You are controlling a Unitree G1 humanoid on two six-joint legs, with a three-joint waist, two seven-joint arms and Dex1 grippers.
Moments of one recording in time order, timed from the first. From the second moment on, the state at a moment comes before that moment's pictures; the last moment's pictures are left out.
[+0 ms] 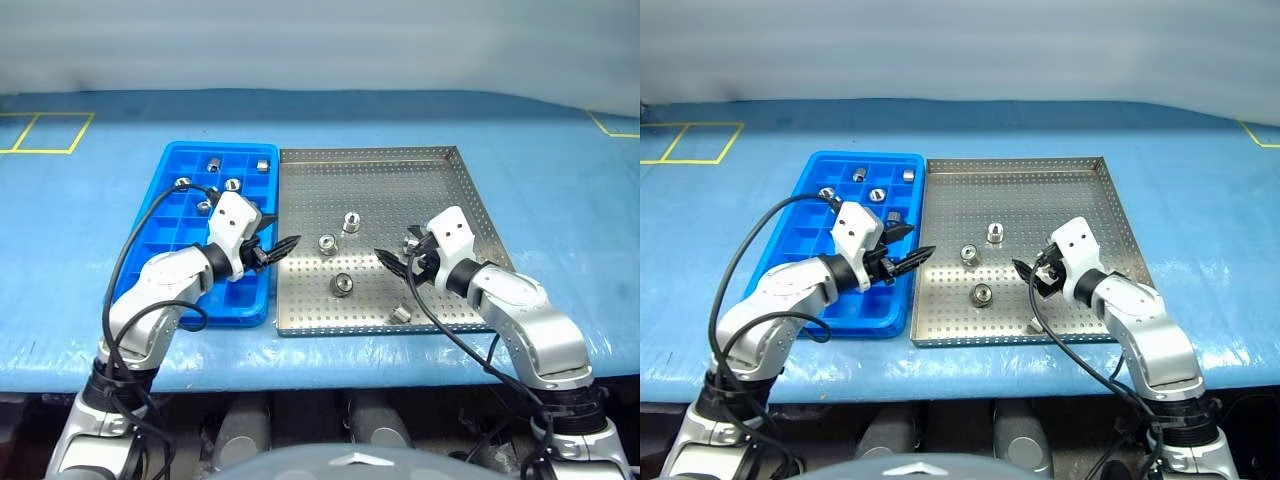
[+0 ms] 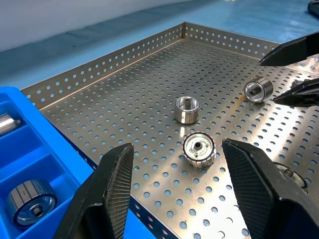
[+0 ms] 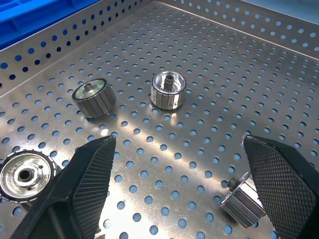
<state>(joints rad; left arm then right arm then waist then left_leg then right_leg) -0.27 0.46 -0.08 -0.39 -0.37 0.69 -0.54 -0.14 -0.51 -0.01 -0.40 0.28 0.71 0.49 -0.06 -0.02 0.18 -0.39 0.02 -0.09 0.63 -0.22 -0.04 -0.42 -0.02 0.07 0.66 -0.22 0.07</state>
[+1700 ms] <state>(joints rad) -0.60 0.11 -0.32 0.27 -0.08 0.66 -0.40 -0.11 -0.43 -0.01 -0.43 0.28 0.64 0.41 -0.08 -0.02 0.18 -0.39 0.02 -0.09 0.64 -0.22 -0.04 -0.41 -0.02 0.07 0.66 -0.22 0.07</state>
